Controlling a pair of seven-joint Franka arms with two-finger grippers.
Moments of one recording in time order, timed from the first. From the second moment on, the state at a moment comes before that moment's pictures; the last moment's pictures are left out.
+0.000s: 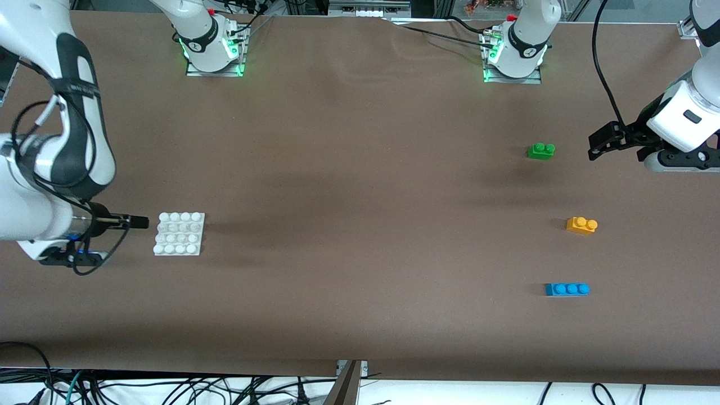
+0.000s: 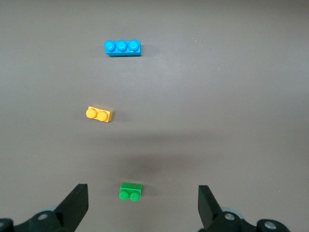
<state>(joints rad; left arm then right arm) 0.02 0.03 -0.08 -1.63 0.00 1.64 -0.08 0.04 0.59 -0.10 -1.43 0.03 1.81 -0.04</state>
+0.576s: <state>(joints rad) 0.02 0.03 -0.08 -1.63 0.00 1.64 -0.08 0.04 0.70 -0.10 -1.44 0.03 1.92 -0.04</state>
